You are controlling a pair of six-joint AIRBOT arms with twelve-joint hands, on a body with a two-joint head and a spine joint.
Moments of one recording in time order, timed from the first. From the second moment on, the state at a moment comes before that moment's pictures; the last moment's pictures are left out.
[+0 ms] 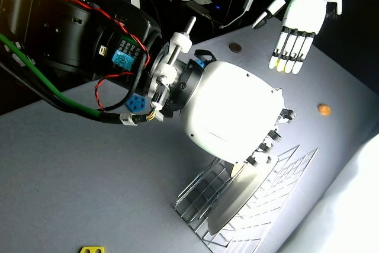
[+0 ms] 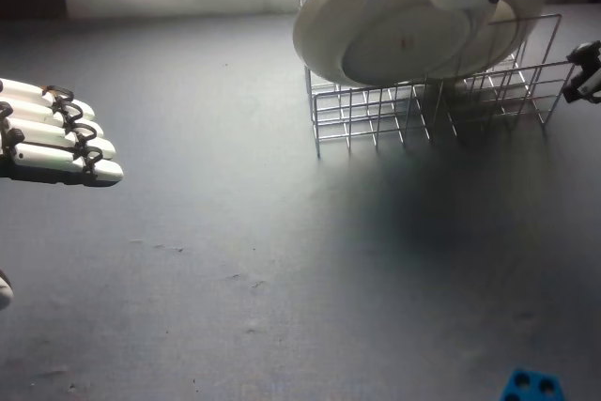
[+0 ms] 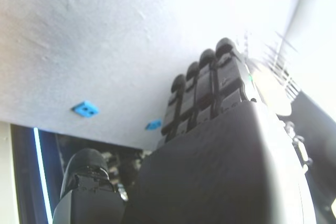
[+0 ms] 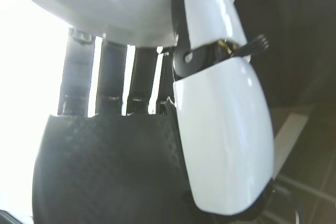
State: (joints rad) left arm 0.20 -0.63 1.18 2.10 -0.79 -0.66; right arm -0.07 -1.00 1.12 0.96 0.14 -1.17
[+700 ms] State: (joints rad) left arm 0.21 -0.63 1.18 2.11 -0.79 -0.66; right arm -0.11 -1.04 1.17 0.89 0.15 -1.17
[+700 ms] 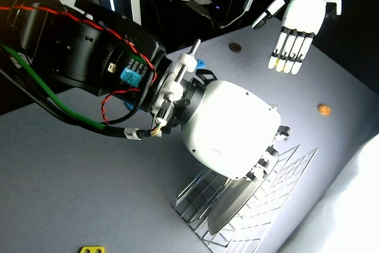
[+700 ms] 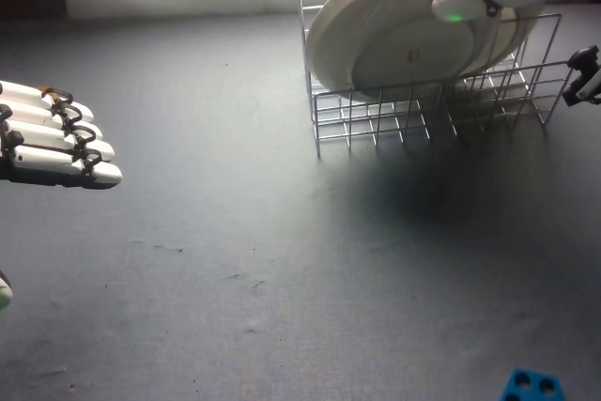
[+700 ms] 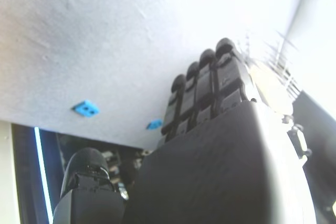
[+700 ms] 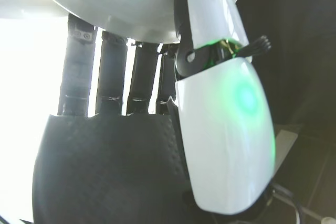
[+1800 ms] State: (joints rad) left arm 0.21 -0.63 1.18 2.11 -0.79 -0.66; right arm -0.15 -1.07 1.18 0.89 0.20 -1.17
